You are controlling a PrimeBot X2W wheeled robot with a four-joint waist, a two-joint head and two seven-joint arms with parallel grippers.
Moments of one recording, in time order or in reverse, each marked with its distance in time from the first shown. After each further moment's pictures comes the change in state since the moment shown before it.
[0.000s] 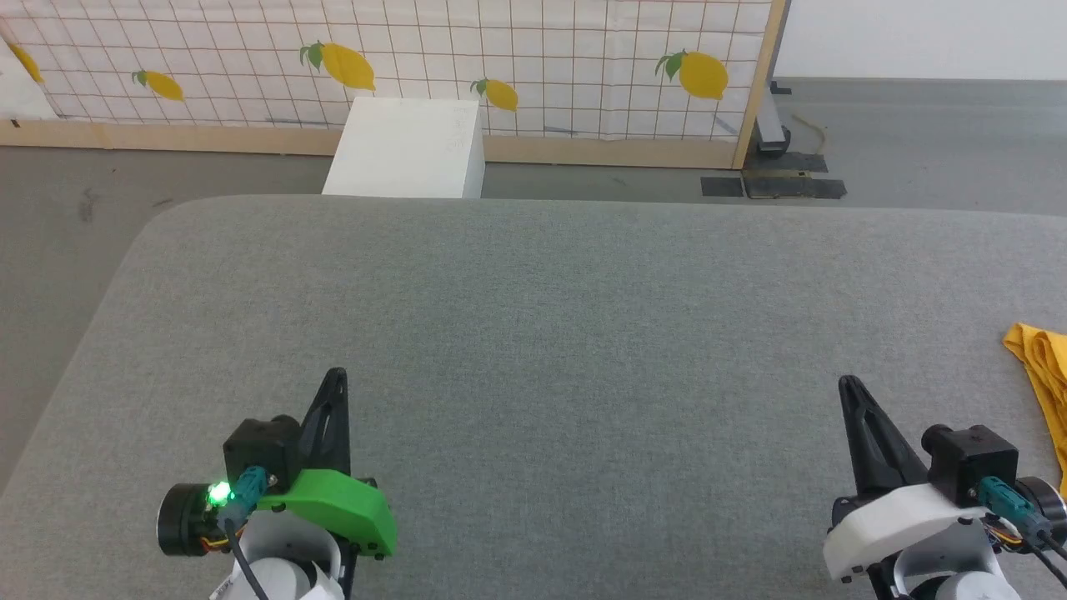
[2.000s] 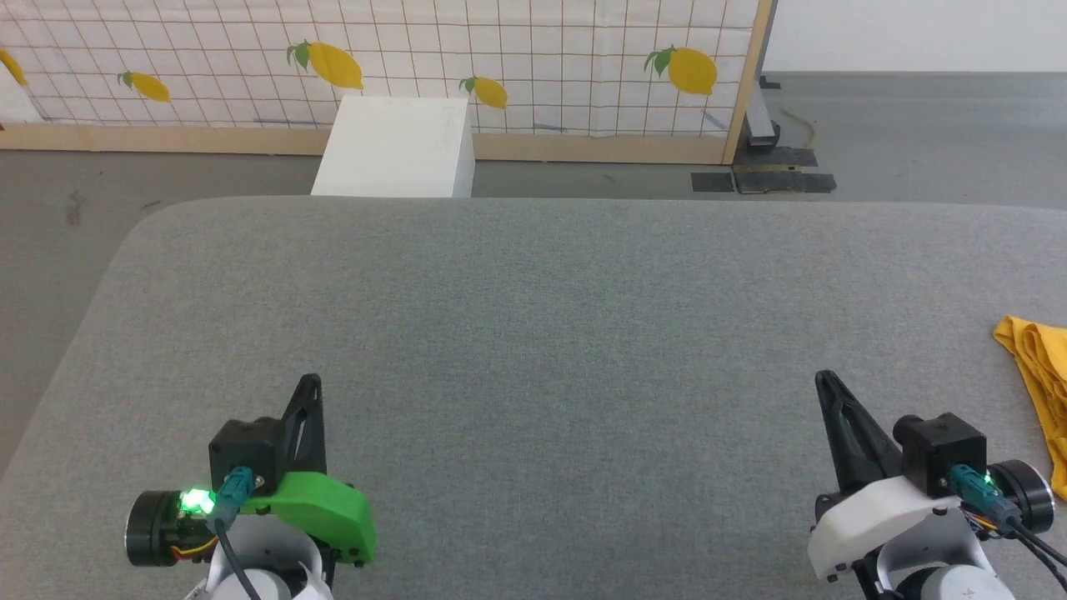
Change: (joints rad) left arm 0.046 0.000 0.043 -0.107 0.083 0.018 0.100; right arm -0.005 0.000 0.041 -0.044 -0.054 0.000 0.062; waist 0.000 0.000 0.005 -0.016
